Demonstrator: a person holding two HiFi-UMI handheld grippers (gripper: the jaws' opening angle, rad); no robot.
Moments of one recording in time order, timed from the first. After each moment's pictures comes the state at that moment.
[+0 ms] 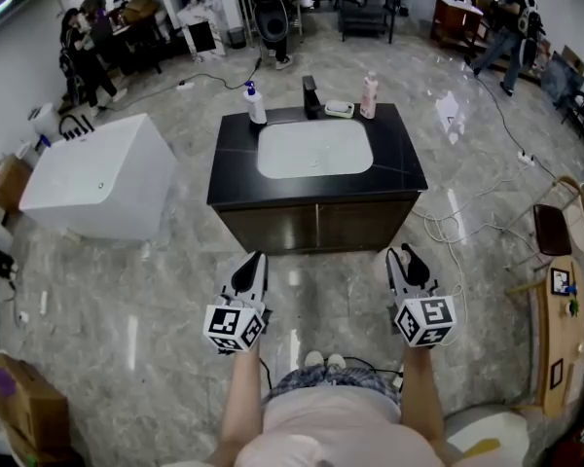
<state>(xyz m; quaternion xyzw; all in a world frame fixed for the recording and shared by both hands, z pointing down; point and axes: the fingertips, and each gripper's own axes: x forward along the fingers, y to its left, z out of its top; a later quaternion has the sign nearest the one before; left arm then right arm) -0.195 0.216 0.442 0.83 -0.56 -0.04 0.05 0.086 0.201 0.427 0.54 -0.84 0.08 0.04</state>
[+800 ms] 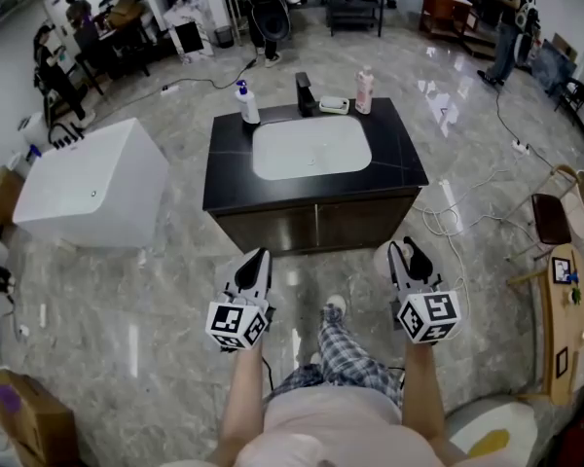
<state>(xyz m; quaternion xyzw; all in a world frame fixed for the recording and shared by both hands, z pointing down) -0.200 0.183 0.457 0.85 -0.53 -0.04 0.06 0.073 0.179 0.432 0.56 -0.83 0.07 0.03</state>
